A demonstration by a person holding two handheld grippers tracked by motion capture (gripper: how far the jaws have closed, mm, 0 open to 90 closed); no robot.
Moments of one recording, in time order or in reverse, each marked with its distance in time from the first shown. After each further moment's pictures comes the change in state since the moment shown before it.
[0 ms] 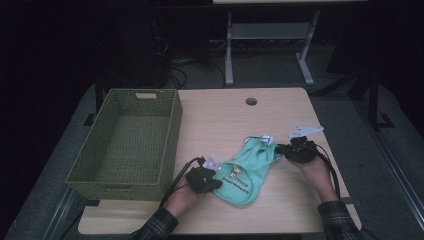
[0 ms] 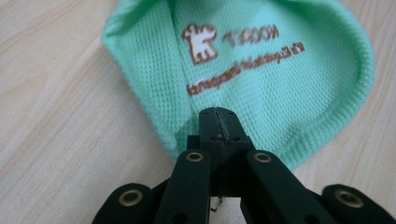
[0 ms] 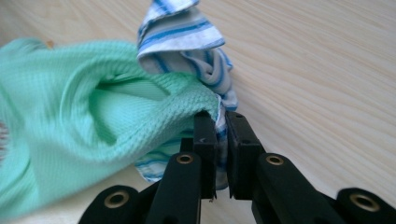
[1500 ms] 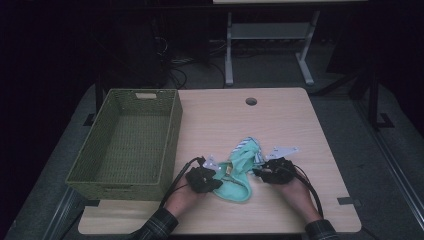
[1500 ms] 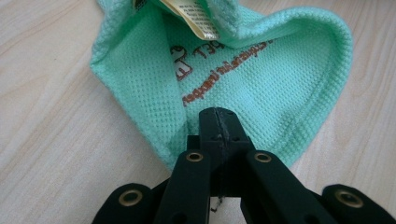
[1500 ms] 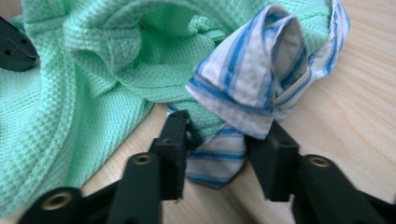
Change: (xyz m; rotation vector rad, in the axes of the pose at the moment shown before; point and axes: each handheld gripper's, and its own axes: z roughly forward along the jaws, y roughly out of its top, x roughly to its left) left arm 0.000 0.000 0.000 -0.002 0.000 -0.002; right arm 0.078 -0.019 0.030 0.034 0.058 -0.013
